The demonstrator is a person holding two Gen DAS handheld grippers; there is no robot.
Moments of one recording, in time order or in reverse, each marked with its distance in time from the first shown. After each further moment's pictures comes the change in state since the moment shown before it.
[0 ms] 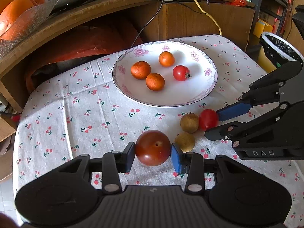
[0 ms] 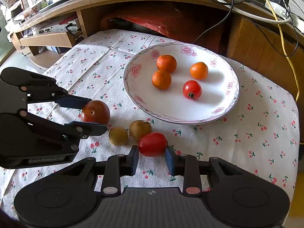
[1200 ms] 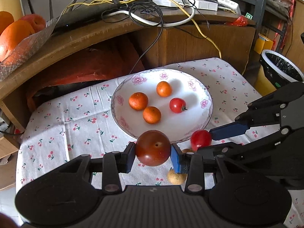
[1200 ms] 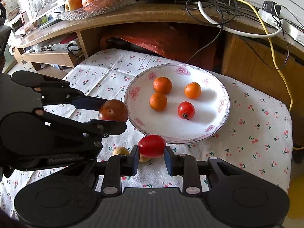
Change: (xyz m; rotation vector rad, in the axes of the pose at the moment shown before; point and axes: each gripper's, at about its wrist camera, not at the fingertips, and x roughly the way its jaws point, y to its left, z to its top) left arm -0.012 -0.006 0.035 -0.021 -0.078 0.002; right arm -0.024 -0.006 0.008 0.035 -0.077 0.014
